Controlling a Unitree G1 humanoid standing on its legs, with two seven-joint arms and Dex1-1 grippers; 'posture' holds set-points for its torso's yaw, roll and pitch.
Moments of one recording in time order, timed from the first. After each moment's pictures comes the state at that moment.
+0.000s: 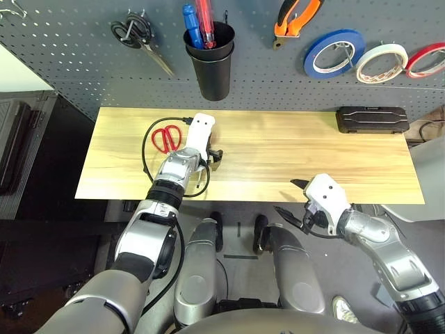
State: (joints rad) left arm -0.78 0.16 -0.08 0.76 -0.01 0.55 -0.24; right arm 0.08 -0.50 0.17 -0.27 0.07 0.27 0.63
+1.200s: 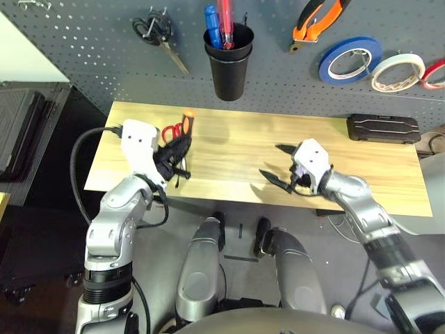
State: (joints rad) left arm -0.18 0.22 0.24 -0.52 -0.35 0.61 -0.34; right arm -0.35 -0.35 0.15 0.20 0.12 -0.10 0.72
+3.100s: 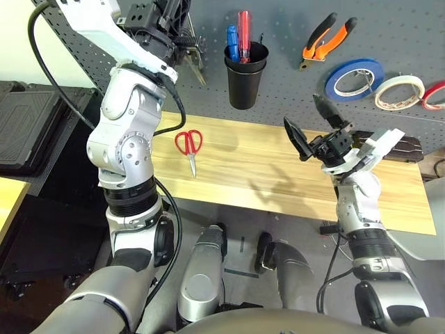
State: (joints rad) left arm -0.84 0.15 0.21 -0.26 -0.49 0.51 -0.11; right arm -0.33 -0.20 -0.10 0.22 0.47 -0.49 0.80
